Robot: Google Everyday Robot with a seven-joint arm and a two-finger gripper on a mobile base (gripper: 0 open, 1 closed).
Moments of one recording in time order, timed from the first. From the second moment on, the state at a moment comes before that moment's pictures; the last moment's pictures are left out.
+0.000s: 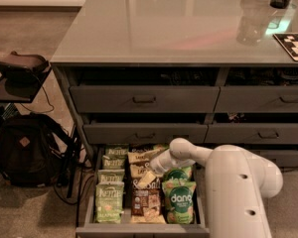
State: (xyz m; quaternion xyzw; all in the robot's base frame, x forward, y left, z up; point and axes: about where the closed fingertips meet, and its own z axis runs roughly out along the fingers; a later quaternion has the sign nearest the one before) arm 0.641 0.031 0.285 -0.56 0.73 0.29 0.25
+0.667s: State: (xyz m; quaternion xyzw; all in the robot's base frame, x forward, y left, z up) arm 0.631 0.034 0.251 -0.54 0.75 0.33 0.20
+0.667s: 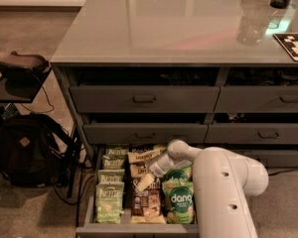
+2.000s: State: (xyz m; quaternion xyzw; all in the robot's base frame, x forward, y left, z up) arm 0.617 0.034 0.220 -0.50 0.76 0.38 0.17
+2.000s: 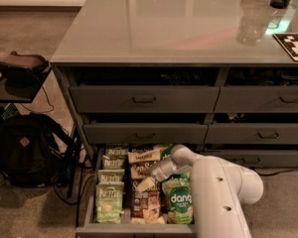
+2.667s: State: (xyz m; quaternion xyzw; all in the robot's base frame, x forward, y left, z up) arm 0.617 0.034 0.220 -0.50 0.76 0.38 0.17
